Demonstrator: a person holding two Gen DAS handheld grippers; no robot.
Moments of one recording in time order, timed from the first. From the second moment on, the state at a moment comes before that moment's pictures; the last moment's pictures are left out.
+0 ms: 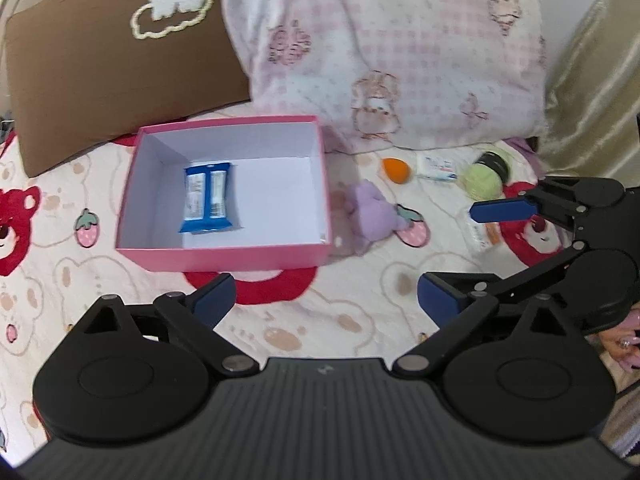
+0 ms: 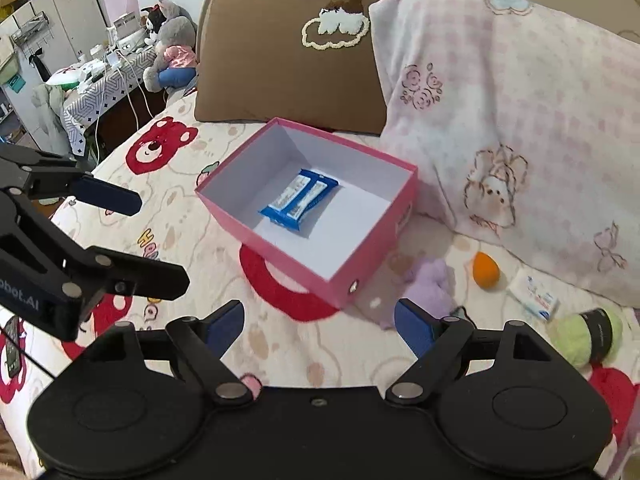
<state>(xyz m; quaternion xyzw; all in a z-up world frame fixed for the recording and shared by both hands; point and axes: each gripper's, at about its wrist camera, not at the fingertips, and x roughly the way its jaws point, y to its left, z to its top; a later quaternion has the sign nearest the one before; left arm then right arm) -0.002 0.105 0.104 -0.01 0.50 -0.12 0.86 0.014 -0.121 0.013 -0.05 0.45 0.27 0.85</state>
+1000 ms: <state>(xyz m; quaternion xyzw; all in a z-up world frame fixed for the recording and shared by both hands) -0.028 0.003 0.077 0.05 0.55 -0.19 0.81 -0.051 -0.199 -0.023 -0.11 0.49 0.25 0.82</state>
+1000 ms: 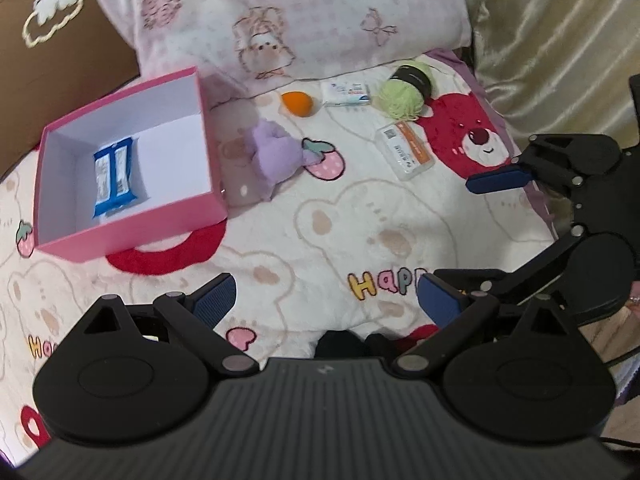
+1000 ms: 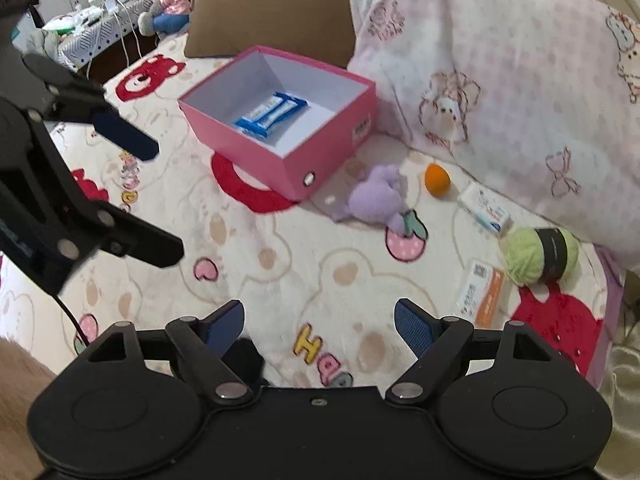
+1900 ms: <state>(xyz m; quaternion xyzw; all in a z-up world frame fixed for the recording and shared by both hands) 0.036 -0.100 0.014 0.07 0.56 -0.23 0.80 -0.031 -0.295 -0.086 -0.09 0.42 0.21 0.88</state>
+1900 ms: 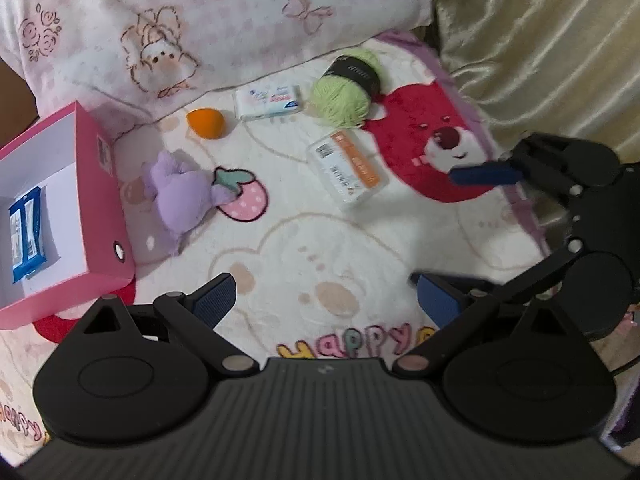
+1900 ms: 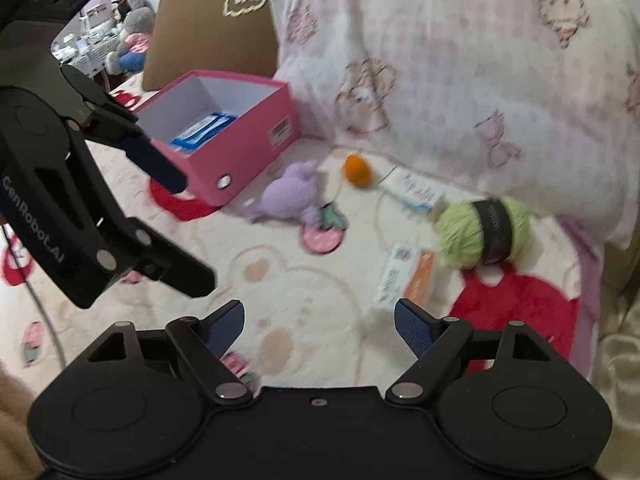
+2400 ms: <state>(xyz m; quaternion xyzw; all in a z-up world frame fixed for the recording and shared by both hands) 0.070 -0.106 -0.028 0.06 0.50 -0.21 0.84 -0.009 -0.308 -0.147 -0.06 0.36 0.17 0.92</state>
